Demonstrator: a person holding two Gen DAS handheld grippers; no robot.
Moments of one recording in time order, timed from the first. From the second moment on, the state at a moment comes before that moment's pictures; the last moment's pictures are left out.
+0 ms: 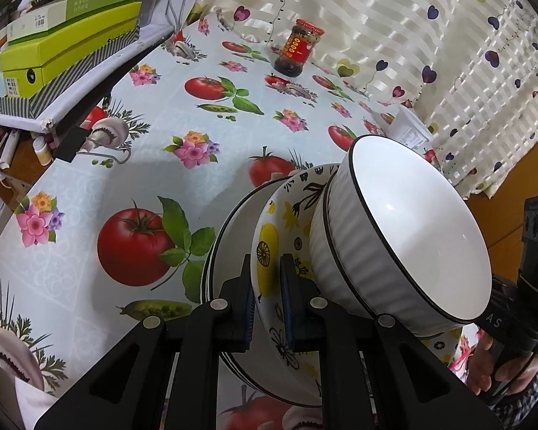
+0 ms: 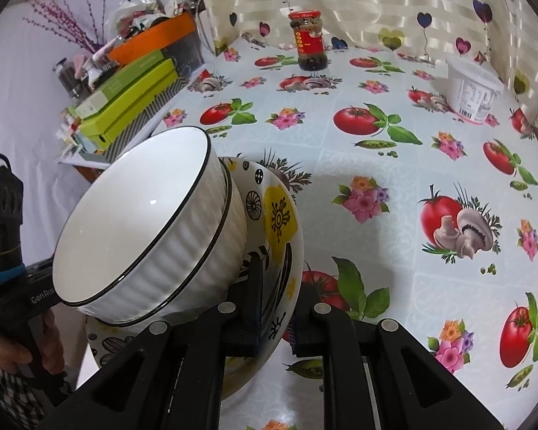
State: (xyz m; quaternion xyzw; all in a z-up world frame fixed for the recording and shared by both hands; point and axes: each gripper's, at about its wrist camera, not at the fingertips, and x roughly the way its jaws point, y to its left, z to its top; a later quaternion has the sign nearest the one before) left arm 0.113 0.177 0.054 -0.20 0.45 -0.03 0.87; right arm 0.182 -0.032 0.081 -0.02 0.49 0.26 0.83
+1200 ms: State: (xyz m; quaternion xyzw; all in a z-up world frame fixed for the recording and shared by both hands) left arm 0.113 0.185 0.056 -0.20 0.44 -0.04 0.87; right arm 0.168 -0.027 0.069 -0.06 0.45 0.27 0.85
